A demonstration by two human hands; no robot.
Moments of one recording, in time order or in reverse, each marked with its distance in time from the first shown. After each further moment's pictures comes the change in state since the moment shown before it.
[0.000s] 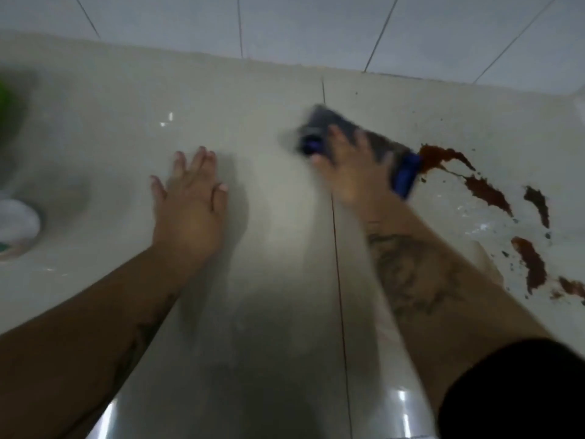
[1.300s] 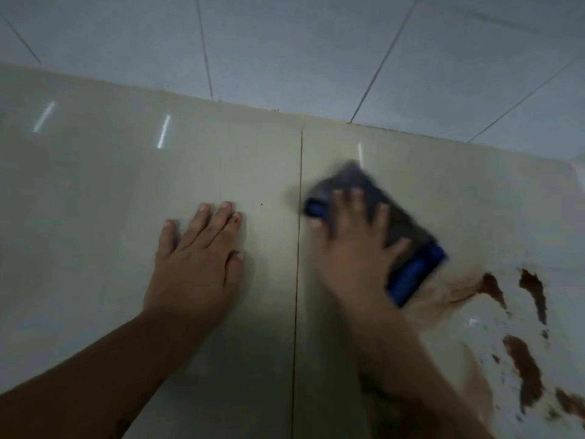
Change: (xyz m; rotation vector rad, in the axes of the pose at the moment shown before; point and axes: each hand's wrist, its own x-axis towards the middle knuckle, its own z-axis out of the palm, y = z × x) left_hand 0.043 0.060 0.040 0.141 -0.135 0.115; right_hand 0.007 0.026 -0.004 -0.045 0.089 0.214
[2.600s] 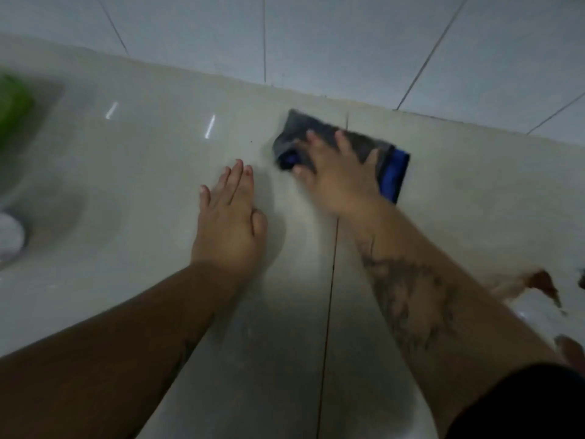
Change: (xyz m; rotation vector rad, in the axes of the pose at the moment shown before) left_hand -0.003 -0.006 -0.003 -0.147 0.200 -0.140; right_hand 0.063 -0.066 0.002 -0.047 -0.139 -0.560
